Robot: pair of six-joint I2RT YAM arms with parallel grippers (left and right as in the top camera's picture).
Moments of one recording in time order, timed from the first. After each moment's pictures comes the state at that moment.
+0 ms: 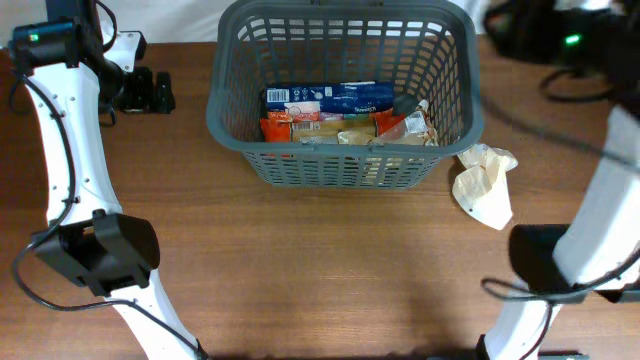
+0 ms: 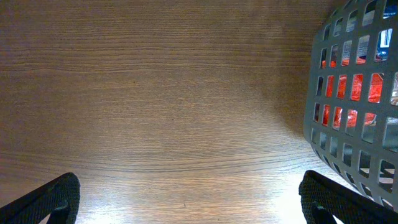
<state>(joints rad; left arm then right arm) 0.20 2.14 2.39 -1.51 0.10 0.21 0.05 2.06 3.09 -1.68 -0.30 0.12</state>
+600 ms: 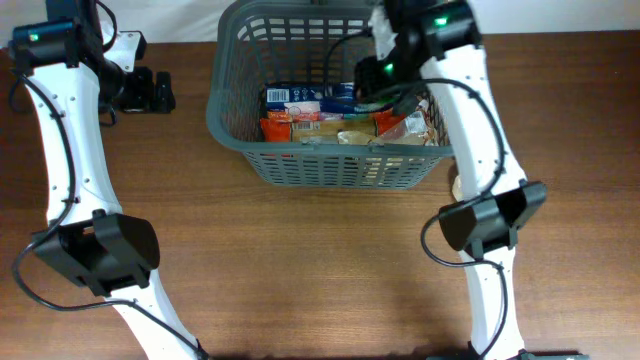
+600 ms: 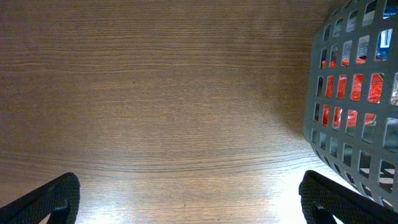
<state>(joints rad) 0.20 2.14 2.39 -1.51 0.10 0.21 0.32 2.38 2.67 -1.53 -0.17 0.11</state>
